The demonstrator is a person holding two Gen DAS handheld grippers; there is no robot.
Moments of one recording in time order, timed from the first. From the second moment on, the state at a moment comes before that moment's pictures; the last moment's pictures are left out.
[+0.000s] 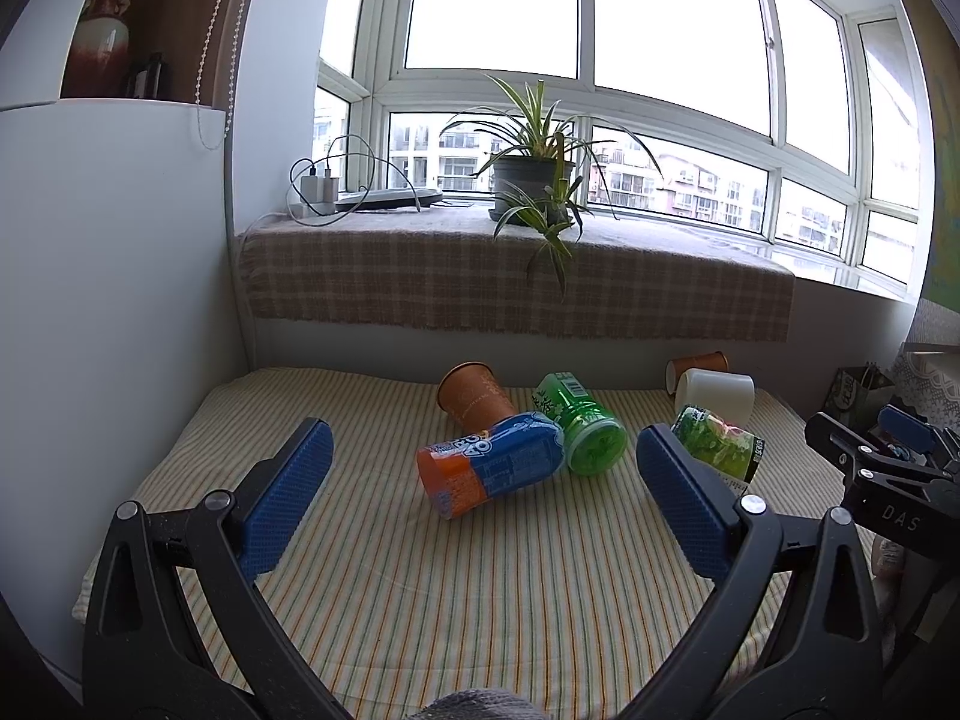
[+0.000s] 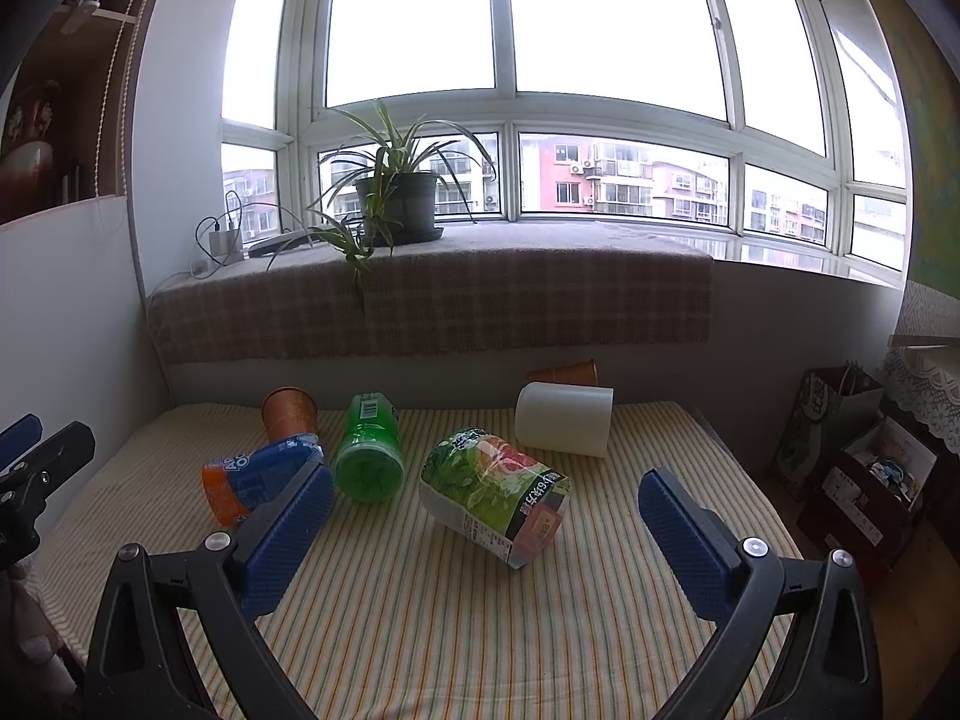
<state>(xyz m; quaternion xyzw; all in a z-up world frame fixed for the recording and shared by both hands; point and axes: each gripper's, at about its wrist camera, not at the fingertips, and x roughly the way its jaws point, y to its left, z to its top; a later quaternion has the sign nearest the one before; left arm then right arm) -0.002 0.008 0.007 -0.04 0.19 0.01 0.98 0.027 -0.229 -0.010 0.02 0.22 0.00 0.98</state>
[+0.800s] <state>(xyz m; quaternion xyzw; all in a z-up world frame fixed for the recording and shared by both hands) 0.004 0.014 -0.003 -0.03 0.21 0.01 0.98 0.071 -0.218 -0.016 -0.01 0.26 0.03 0.97</state>
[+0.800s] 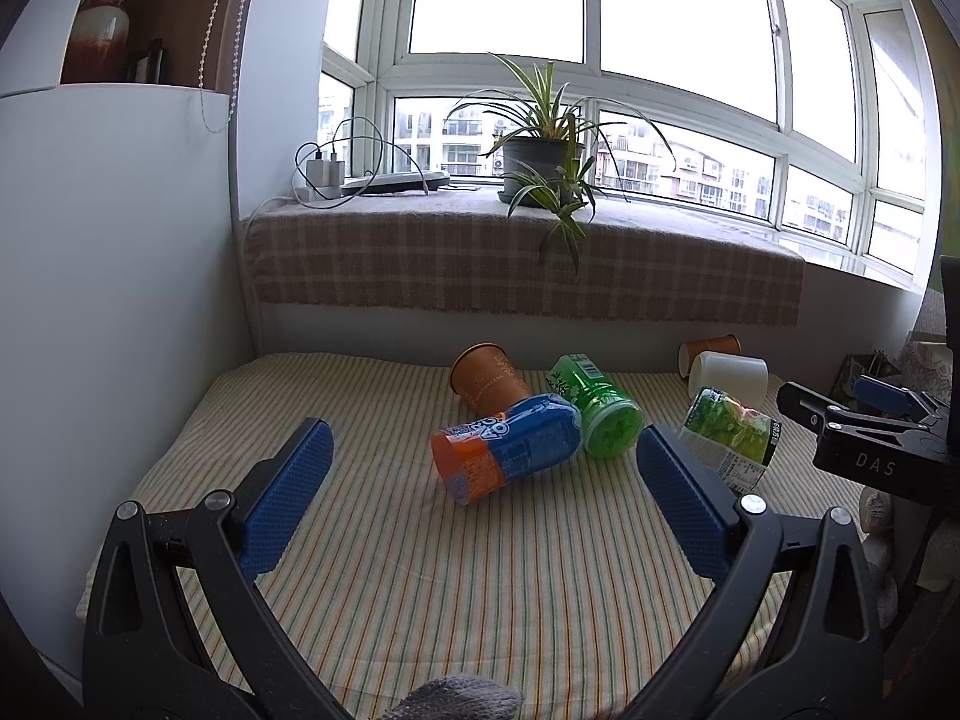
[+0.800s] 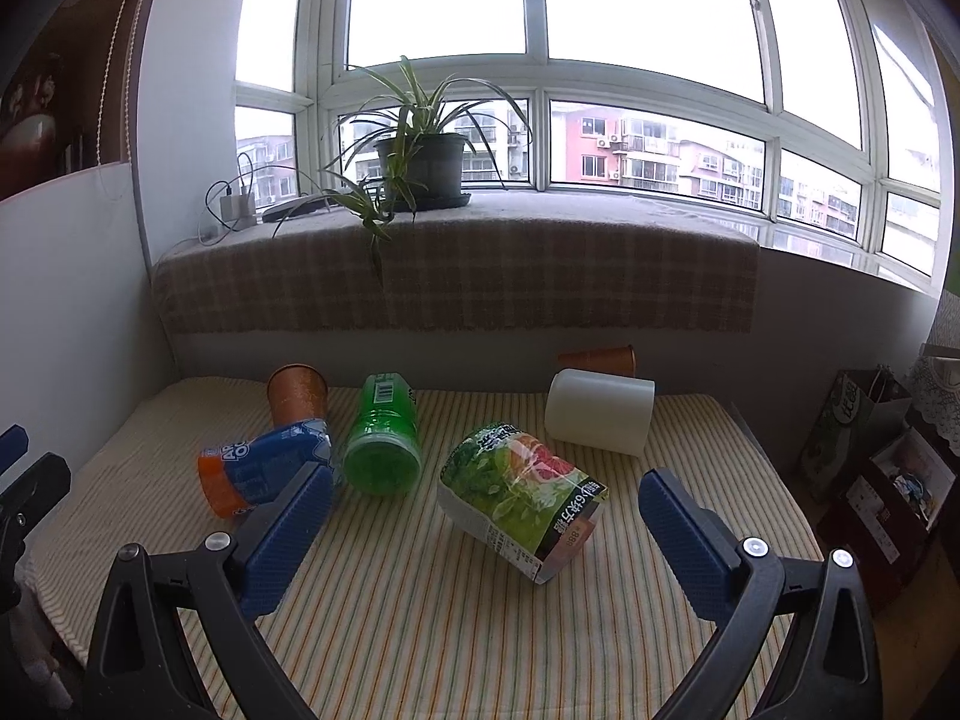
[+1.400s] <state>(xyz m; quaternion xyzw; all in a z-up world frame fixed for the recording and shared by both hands) 0.007 0.049 -0.019 -0.05 0.24 0.04 0.97 0.165 -0.180 -0.025 -0.03 0.33 0.08 0.94</state>
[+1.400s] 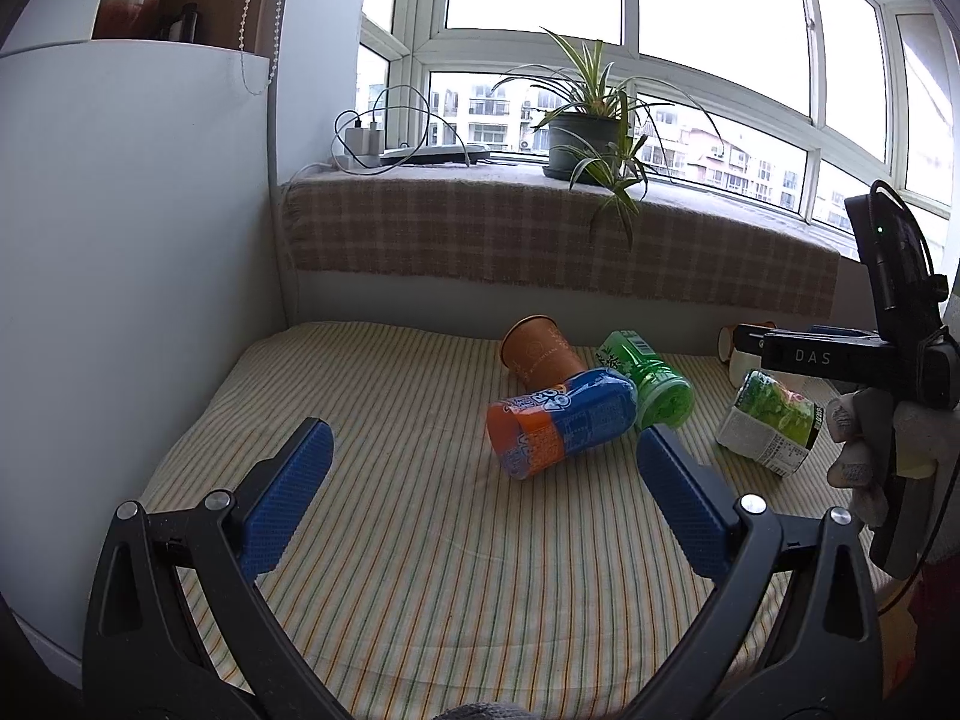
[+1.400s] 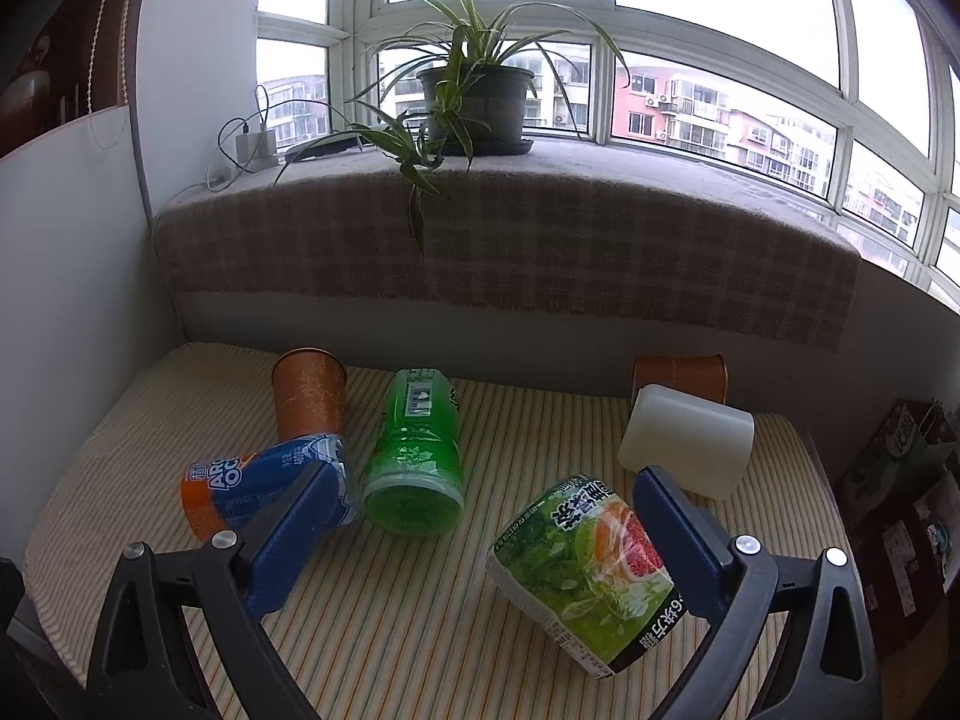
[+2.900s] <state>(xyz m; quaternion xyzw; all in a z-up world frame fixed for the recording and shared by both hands) -0.002 0.074 -0.034 -0.07 0.28 0.05 0.96 0.339 -0.118 -0.120 0.01 0.58 0.16 0.80</state>
